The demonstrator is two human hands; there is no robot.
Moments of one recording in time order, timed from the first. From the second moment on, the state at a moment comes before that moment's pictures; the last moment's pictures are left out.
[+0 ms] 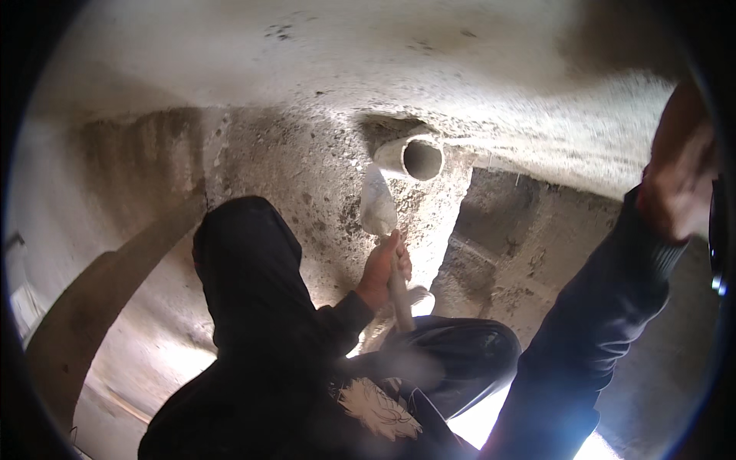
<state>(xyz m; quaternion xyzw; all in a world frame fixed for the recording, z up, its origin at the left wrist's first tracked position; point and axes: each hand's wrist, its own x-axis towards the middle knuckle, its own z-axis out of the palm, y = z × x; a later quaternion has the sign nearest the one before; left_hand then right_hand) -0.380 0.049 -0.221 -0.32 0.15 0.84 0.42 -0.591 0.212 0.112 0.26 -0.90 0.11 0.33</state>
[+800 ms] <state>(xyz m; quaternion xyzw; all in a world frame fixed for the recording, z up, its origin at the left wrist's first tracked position) -0.358 0.065 -0.210 -0.12 0.57 0.68 0.45 -0.355 0.261 -0.183 -0.01 -0.91 0.37 -0.20</state>
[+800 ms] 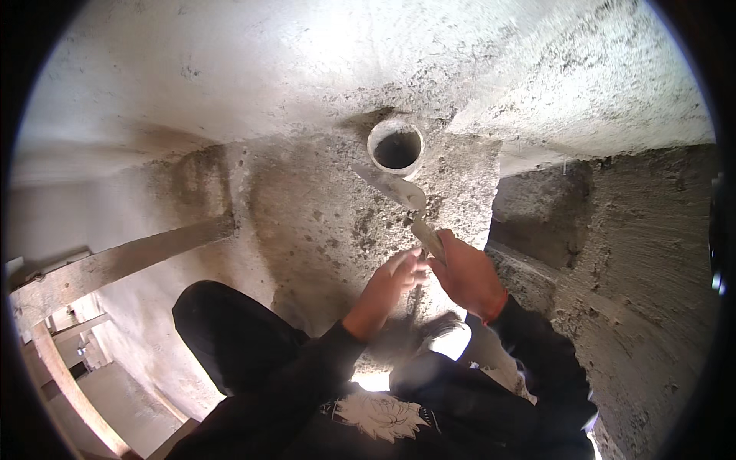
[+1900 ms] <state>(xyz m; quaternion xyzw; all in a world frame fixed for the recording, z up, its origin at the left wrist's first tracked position) -0.470 0.033 -0.154 0.26 0.94 0.21 0.12 -0.297 0.278 -0.221 -0.17 -0.70 0.67 -0.18</state>
